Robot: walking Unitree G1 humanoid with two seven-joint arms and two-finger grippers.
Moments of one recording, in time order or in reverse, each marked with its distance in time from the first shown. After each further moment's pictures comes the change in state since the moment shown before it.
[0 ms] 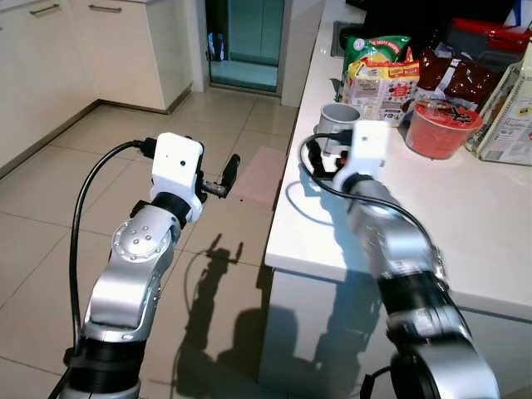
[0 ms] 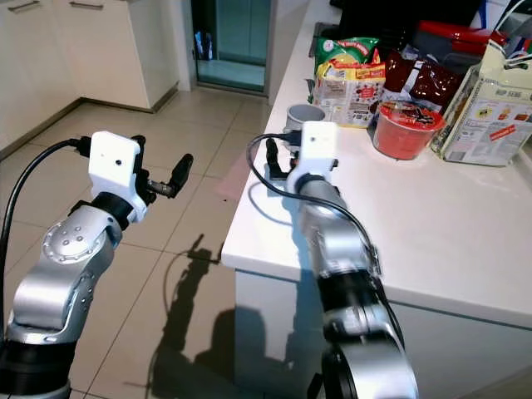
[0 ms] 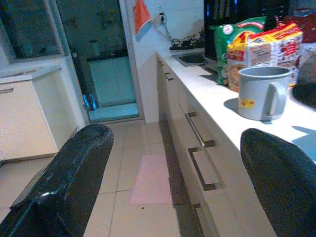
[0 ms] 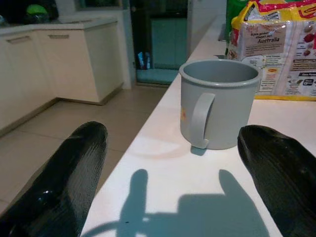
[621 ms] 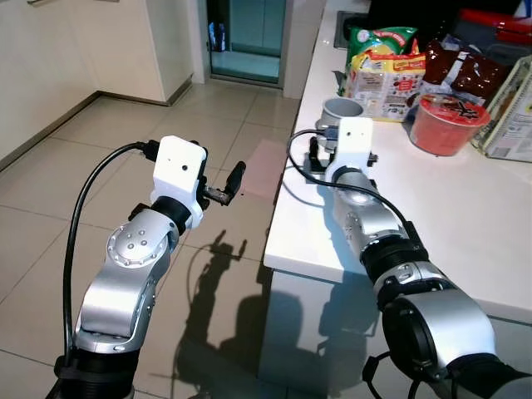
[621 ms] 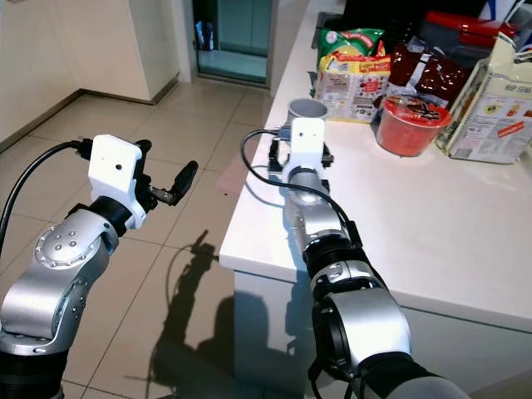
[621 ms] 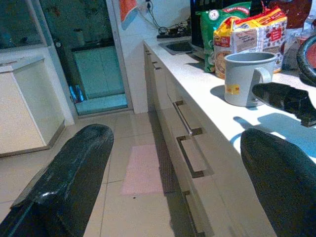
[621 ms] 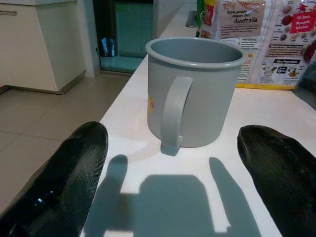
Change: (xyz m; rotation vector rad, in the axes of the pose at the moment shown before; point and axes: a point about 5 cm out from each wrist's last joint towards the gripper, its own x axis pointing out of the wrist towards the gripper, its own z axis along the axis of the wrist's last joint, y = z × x) left arm -0.008 -0.004 0.005 0.005 0.021 -0.053; right arm 0.024 0.002 -0.008 -0.074 0.019 -0.150
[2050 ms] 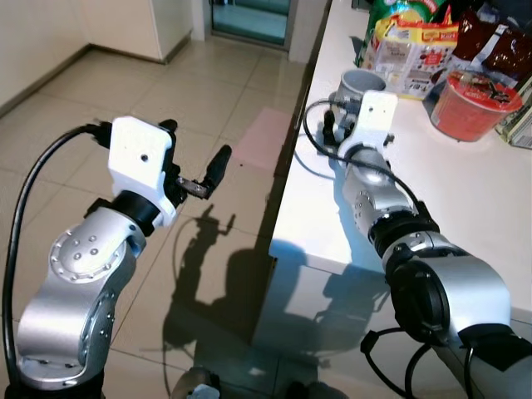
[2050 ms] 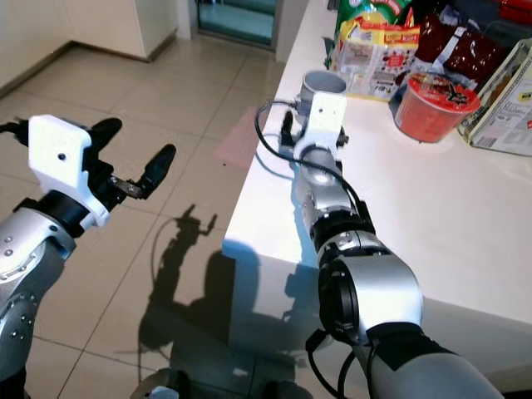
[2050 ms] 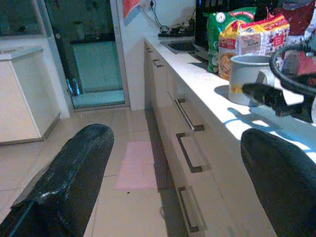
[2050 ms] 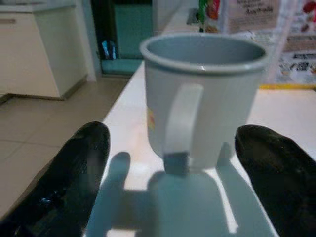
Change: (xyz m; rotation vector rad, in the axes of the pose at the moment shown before) left arm -0.036 0.011 0.043 0.017 -0.094 -0.008; right arm 0.014 -0.012 0.039 0.099 -0.131 -0.004
